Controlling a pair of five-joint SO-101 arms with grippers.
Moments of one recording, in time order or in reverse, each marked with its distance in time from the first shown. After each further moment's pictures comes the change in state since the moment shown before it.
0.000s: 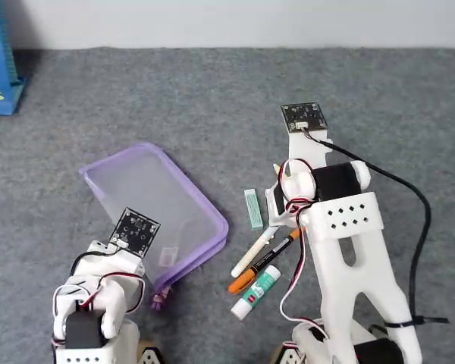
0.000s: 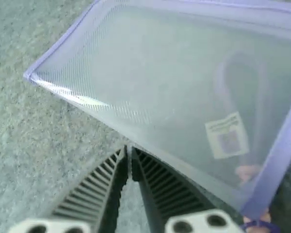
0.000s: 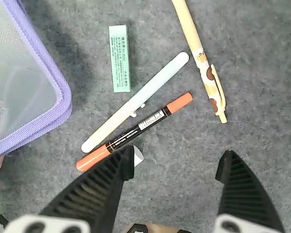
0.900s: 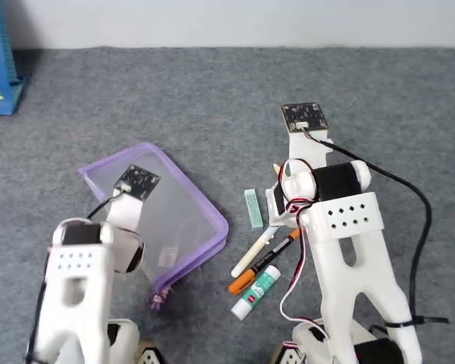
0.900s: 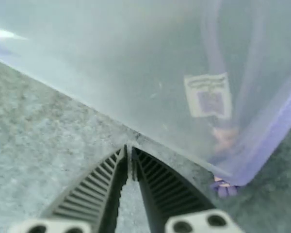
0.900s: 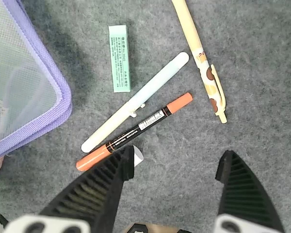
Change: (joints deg) left arm 0.0 68.7 -30.1 -2.5 2.9; right arm 0.0 0.0 0.0 0.0 0.0
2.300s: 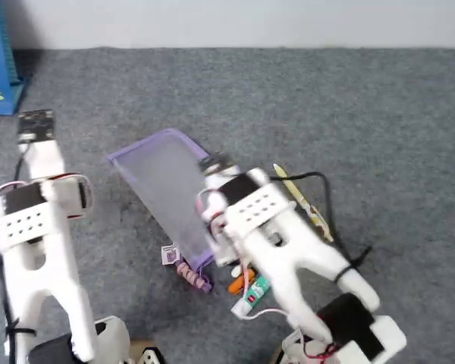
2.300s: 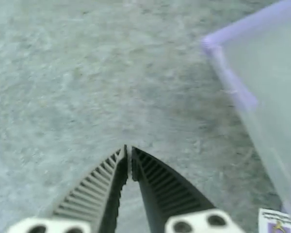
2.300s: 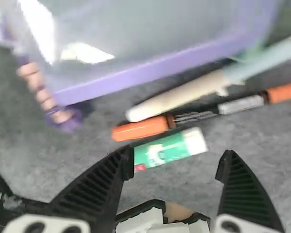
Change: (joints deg) left arm -20.0 11.6 -22.5 -8.4 18.1; right arm -25.8 19.1 4.7 -4.3 -5.4
